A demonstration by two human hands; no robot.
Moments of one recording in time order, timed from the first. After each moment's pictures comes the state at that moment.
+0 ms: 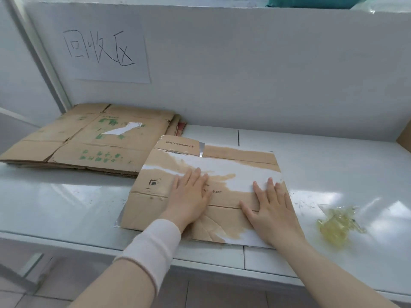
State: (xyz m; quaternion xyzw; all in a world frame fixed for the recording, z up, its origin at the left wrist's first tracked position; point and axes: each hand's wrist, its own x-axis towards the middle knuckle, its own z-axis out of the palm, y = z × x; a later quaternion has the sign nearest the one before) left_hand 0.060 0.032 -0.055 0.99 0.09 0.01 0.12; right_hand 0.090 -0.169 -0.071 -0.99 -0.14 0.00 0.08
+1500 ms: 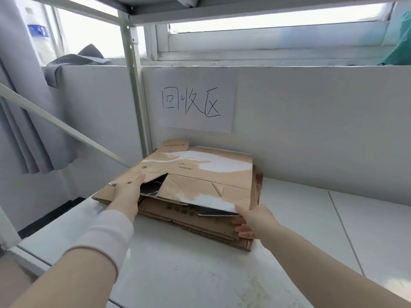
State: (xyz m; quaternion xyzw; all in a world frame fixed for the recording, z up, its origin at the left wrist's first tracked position) left_hand 0.038 0.361 0.006 0.48 0.44 0.37 0.66; right_hand 0.128 0.103 0.003 -0.80 -0.05 0.25 0.54
